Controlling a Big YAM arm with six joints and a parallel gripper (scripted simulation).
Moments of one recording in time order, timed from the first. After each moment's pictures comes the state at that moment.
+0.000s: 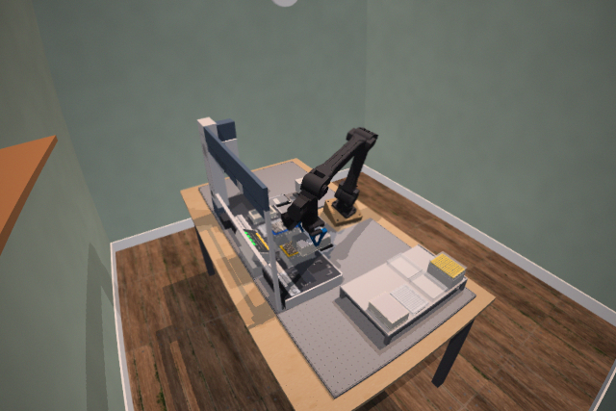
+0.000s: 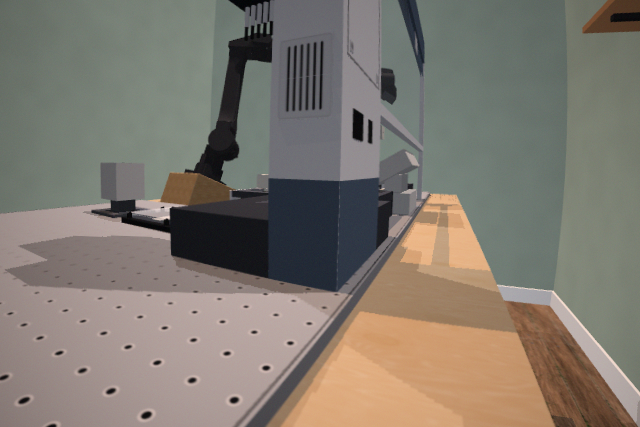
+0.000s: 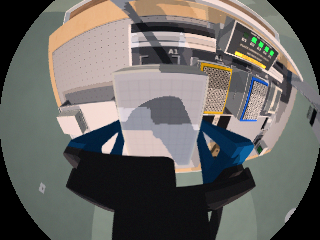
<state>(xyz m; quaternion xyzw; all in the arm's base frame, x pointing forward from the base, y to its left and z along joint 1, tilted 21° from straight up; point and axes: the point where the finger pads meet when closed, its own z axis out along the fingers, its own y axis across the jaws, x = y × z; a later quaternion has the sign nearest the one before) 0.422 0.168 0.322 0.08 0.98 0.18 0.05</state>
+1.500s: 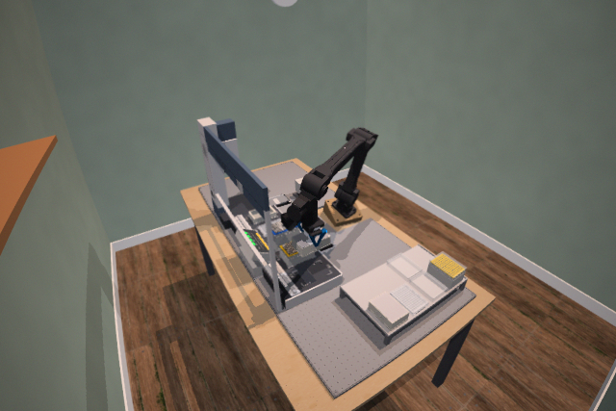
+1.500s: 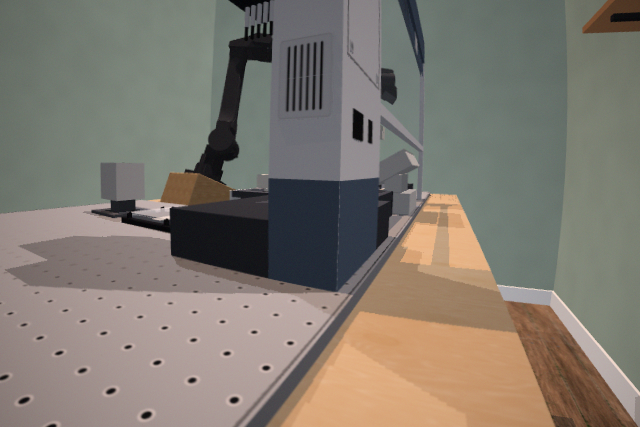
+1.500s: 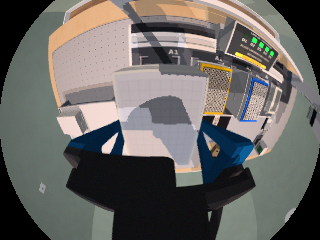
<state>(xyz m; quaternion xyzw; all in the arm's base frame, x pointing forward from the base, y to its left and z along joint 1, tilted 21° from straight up) 0.424 0.168 0.322 0.08 0.98 0.18 0.05</state>
